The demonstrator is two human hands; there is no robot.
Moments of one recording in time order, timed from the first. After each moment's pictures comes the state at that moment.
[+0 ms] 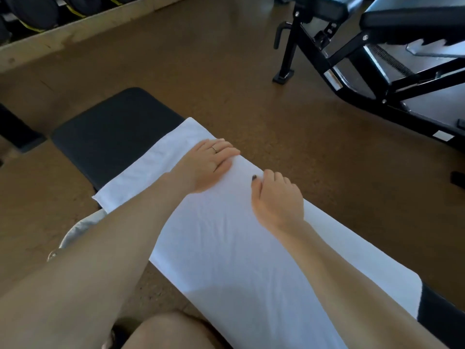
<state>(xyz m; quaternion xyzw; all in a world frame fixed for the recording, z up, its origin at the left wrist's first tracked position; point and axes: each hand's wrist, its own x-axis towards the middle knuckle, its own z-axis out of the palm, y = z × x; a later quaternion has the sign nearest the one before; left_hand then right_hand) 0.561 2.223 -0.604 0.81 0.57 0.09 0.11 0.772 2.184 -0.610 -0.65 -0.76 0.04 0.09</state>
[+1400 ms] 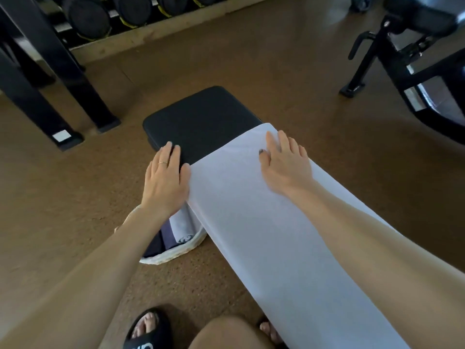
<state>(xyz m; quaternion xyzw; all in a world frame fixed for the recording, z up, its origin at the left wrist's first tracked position) 0.399 2.098 -0.610 0.49 0.85 0.19 0.07 0.621 2.253 -0.608 -0.52 -0.85 0.07 0.03</state>
